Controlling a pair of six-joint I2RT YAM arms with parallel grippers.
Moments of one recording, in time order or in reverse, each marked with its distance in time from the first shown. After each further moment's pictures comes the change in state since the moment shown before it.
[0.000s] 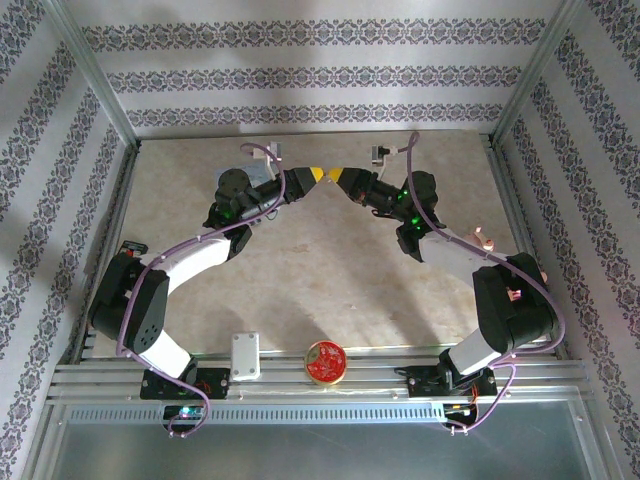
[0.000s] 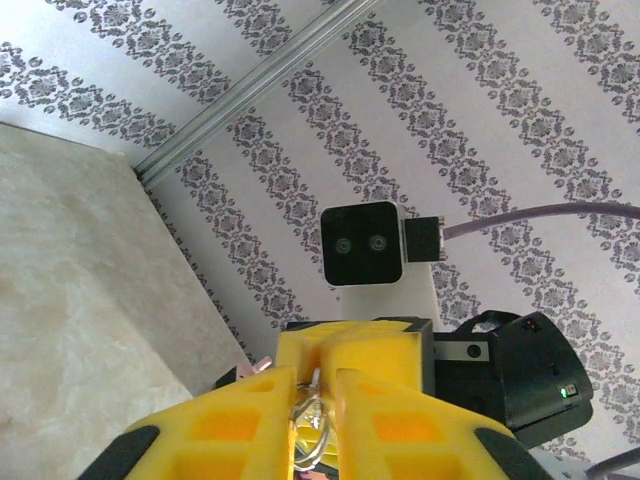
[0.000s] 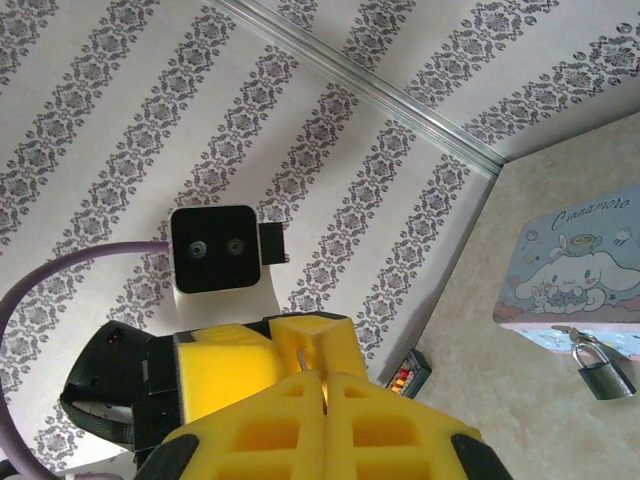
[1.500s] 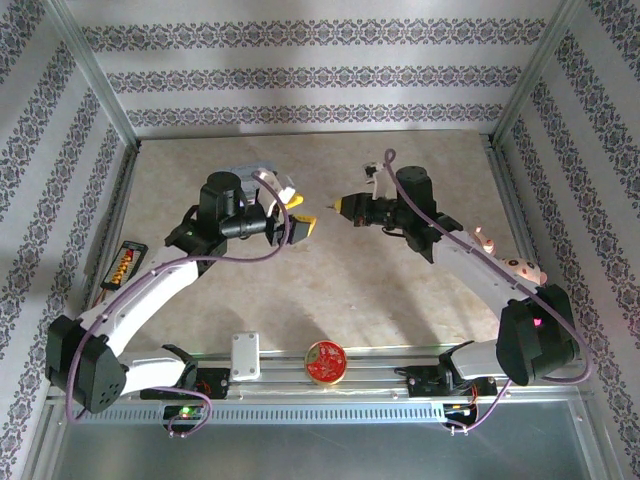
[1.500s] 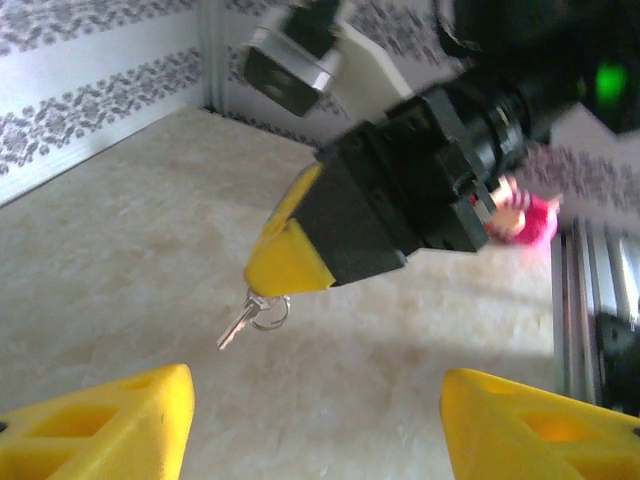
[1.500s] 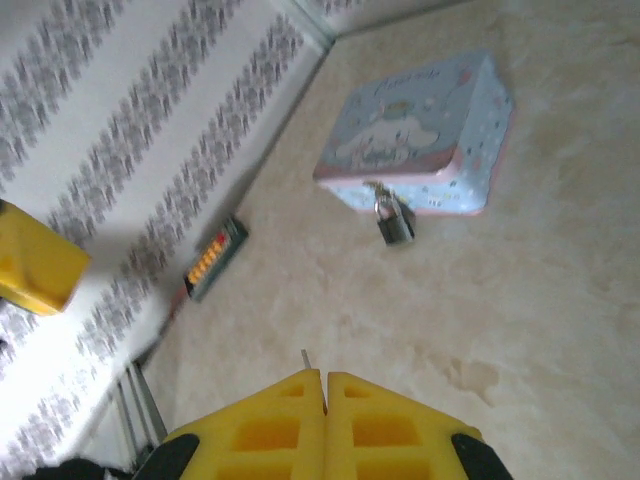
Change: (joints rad) left arm -0.041 -0.341 0.035 -0.813 0.006 1.006; right arm 0.019 -0.182 0.071 -0.811 0.084 -0.587
